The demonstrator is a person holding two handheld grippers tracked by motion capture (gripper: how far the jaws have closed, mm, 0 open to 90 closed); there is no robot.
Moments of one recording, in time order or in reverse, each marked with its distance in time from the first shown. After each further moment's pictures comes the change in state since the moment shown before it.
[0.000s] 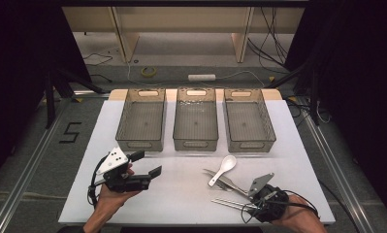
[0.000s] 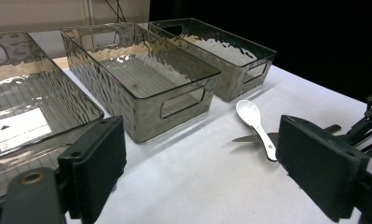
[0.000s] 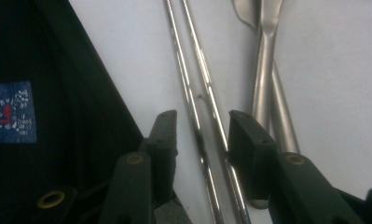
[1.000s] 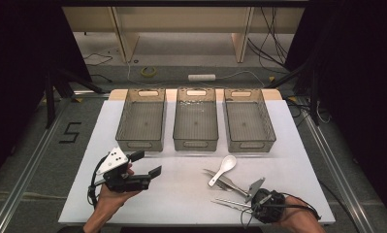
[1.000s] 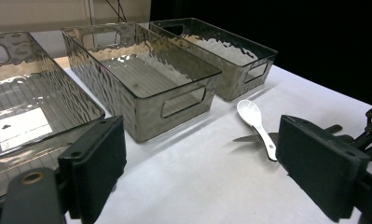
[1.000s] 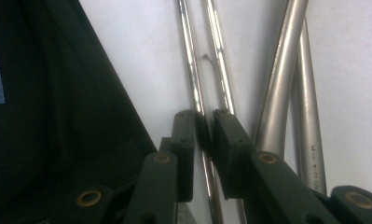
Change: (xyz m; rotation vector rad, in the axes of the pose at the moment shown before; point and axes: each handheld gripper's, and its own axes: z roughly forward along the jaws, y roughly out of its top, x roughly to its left) left arm 0.000 0.000 0.000 -0.002 0.004 -0.003; right arm 0.001 -0.003 0.018 0.148 -0.019 -0.065
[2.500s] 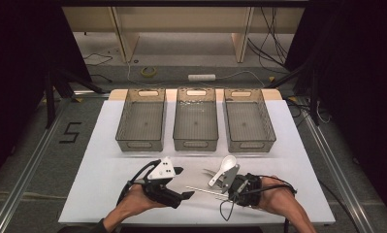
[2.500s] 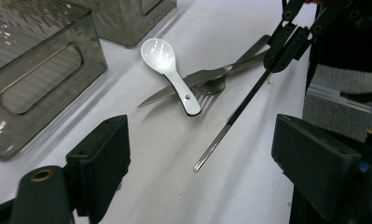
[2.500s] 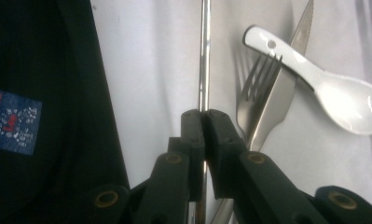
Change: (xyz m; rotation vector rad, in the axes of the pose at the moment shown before) left arm -0.060 0.000 0.064 0.311 -0.283 0.263; right arm 0.006 0.075 -0.036 -0.098 -0.015 -0.272
